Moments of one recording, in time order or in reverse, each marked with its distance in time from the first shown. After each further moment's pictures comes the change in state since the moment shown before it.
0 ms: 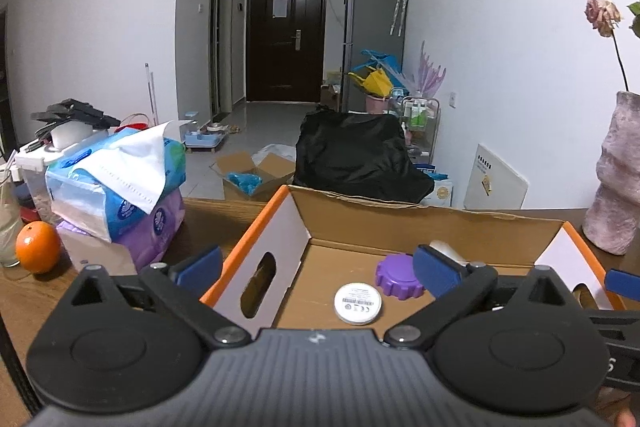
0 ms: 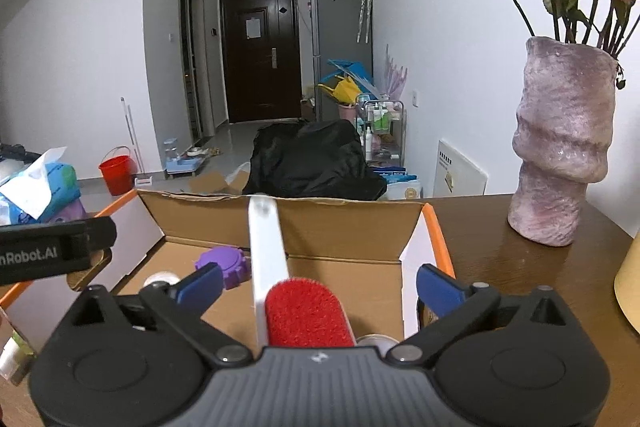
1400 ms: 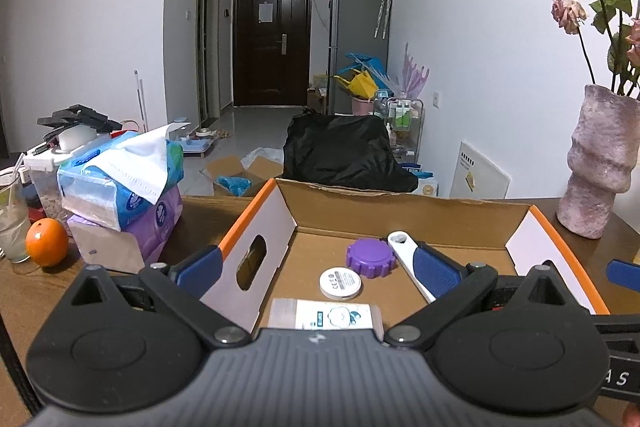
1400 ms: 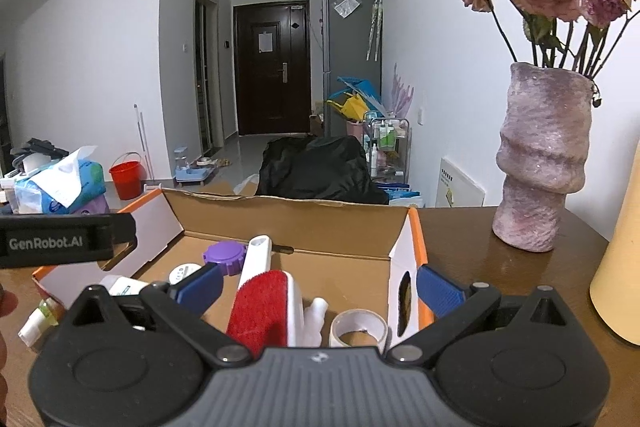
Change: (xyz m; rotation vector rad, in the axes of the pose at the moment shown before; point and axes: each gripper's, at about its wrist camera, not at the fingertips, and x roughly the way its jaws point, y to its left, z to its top) left arm -0.040 -0.007 -0.012 0.031 -0.013 -0.037; right arm -0.056 -0.005 -0.017 -0.037 -0.052 0.018
